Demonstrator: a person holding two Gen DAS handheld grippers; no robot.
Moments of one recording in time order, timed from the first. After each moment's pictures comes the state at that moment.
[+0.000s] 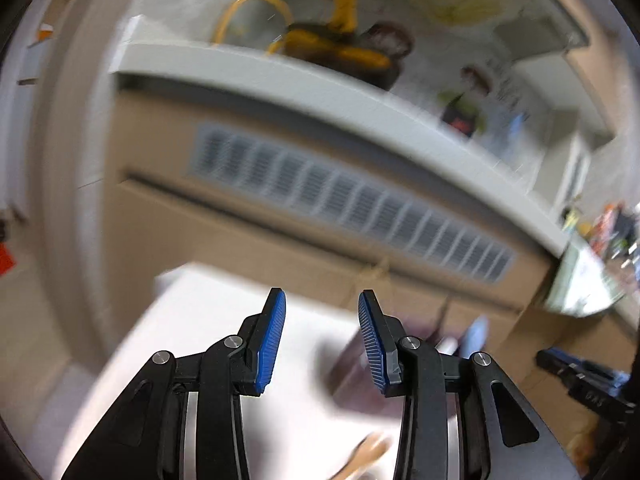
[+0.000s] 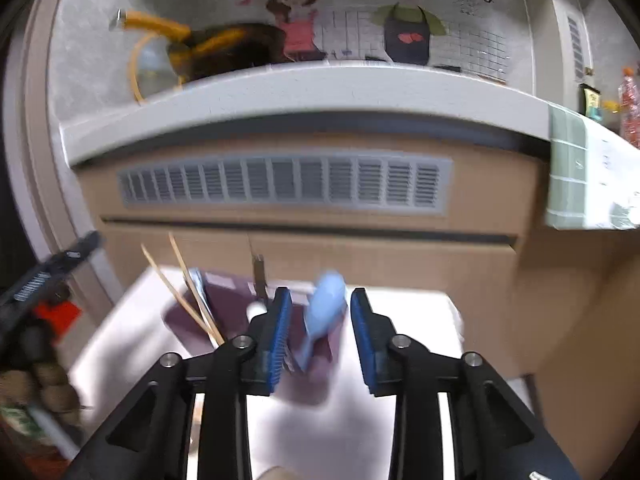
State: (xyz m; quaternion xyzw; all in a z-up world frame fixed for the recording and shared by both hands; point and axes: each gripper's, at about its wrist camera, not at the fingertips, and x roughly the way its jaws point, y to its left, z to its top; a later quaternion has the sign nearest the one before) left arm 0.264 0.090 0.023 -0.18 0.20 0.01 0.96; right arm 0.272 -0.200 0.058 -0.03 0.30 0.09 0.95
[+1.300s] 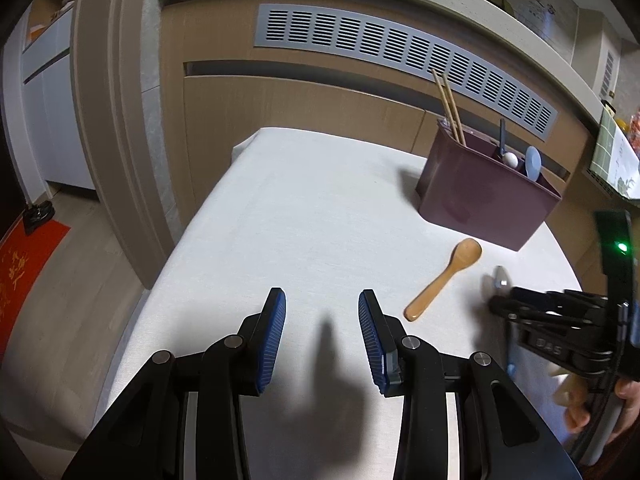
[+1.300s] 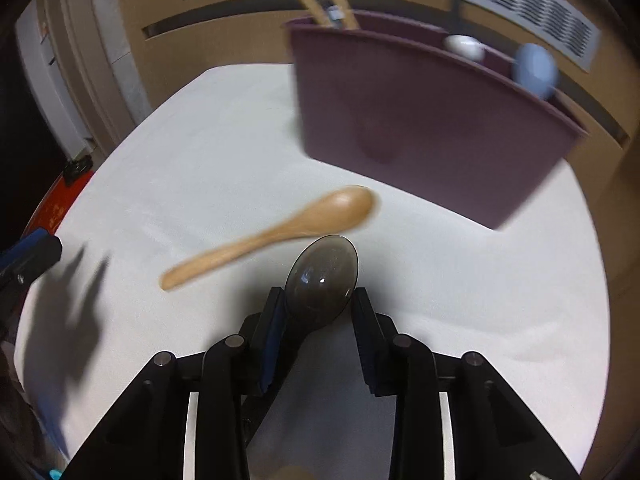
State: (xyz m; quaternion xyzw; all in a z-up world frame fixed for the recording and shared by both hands) left arm 0.181 0.094 -0.052 -0.11 0.37 0.04 0.92; right arm 0.234 -0.101 -0.078 -0.10 0.49 0.15 0.85
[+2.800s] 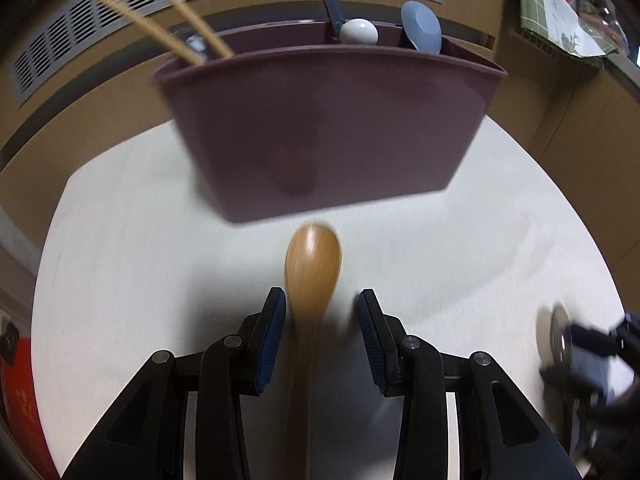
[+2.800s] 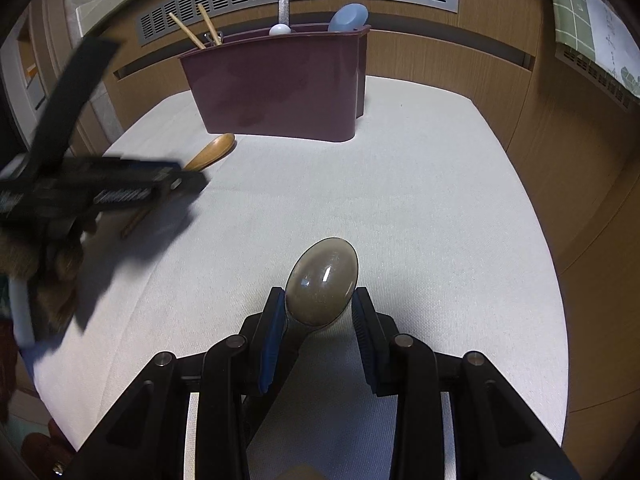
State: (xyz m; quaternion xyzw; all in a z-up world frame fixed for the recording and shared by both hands) left arm 0.323 -0.065 -0.085 0.06 0.47 -0.13 0.87; right arm 0.171 -0.220 -0.081 -0.05 0.46 0.12 0.88
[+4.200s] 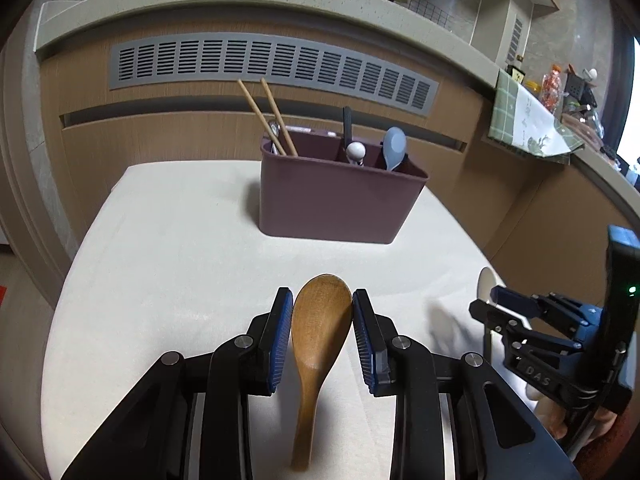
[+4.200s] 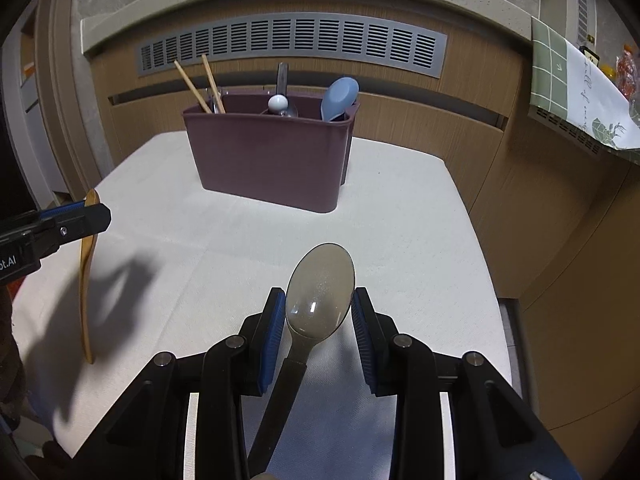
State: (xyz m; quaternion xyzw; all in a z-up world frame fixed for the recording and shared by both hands) left arm 0.195 -0.003 -0.010 -0.08 0.34 -0.13 0.93; right arm 0.169 -0.211 -0.028 -0.06 0.39 0.08 0.91
